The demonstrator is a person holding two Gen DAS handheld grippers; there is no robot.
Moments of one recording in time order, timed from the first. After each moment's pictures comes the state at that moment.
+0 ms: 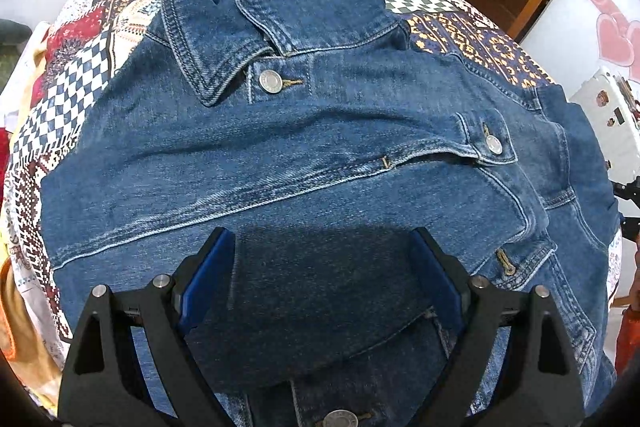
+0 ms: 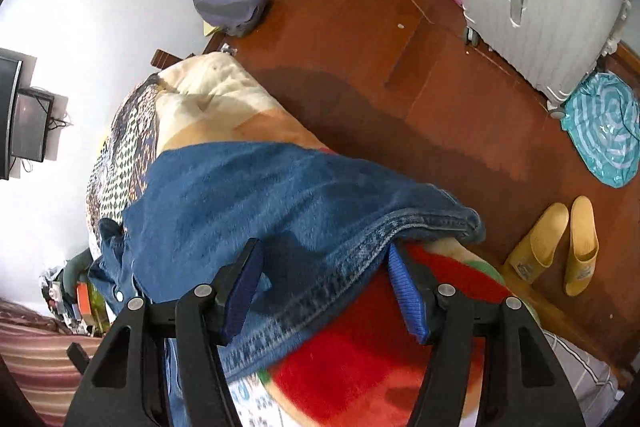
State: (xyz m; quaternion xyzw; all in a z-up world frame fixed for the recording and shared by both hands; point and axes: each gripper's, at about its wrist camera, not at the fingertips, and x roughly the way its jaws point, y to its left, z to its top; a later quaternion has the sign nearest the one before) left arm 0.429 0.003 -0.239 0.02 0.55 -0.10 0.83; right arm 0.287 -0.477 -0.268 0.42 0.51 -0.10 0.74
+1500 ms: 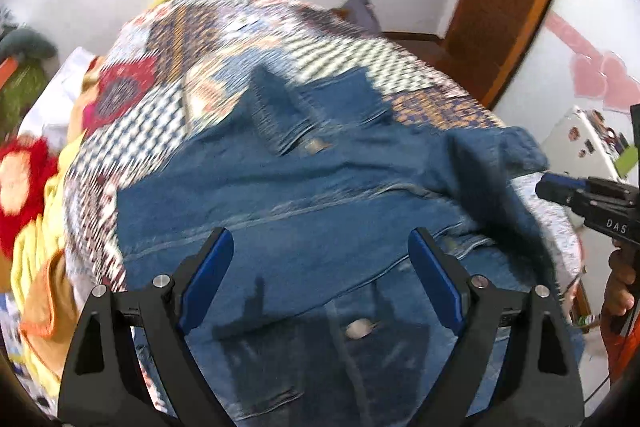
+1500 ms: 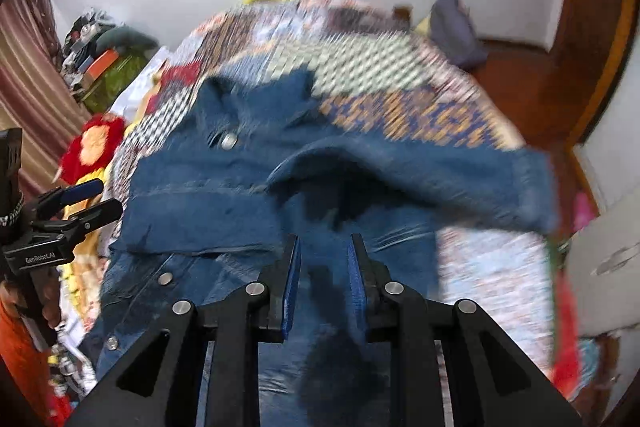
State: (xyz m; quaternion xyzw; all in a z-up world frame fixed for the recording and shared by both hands) left arm 0.367 0.037 -0.132 0.00 0.46 -0.11 0.88; right arm 0.319 -0.200 -0.131 0.03 0.47 0.13 0.87
